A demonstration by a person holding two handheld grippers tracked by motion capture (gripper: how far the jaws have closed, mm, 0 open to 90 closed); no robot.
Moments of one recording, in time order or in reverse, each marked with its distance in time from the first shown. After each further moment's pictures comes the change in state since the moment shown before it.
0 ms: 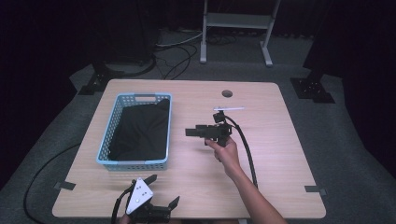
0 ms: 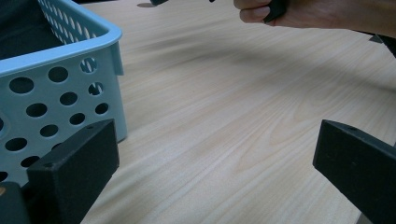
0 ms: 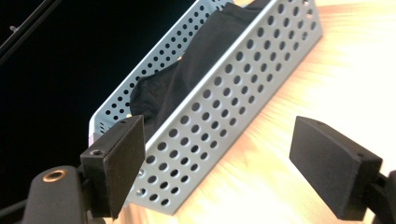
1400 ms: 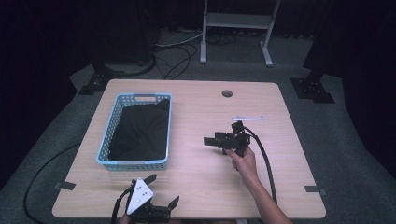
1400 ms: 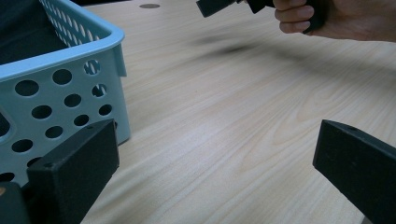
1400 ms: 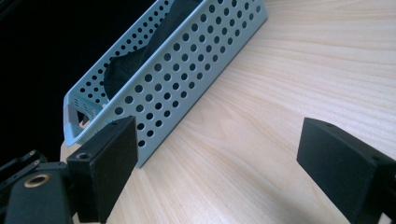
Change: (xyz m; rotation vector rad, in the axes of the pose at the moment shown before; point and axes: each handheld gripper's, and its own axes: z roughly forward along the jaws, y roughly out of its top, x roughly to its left) left arm -0.001 0.001 0.000 -0.001 0.016 0.013; right arm -0.017 -0.031 -0.048 -0.014 -0.091 -0.023
